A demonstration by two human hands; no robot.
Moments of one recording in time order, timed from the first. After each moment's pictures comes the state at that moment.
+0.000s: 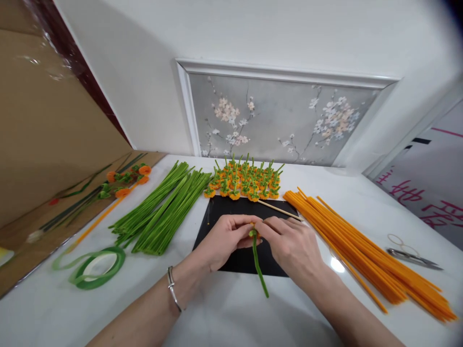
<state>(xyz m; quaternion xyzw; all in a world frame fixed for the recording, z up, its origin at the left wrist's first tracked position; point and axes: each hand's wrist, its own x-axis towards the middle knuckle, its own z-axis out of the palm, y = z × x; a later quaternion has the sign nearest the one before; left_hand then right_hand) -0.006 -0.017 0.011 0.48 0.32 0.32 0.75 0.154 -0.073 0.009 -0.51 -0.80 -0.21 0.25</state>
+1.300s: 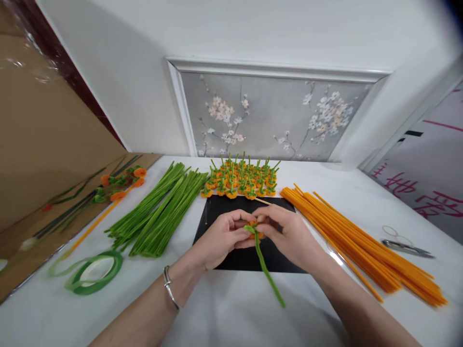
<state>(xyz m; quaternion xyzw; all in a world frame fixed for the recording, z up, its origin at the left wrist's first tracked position) -0.009 -0.017 0.018 0.50 0.31 0.28 0.76 0.163 -0.061 0.015 -0.50 -0.72 0.20 0.45</state>
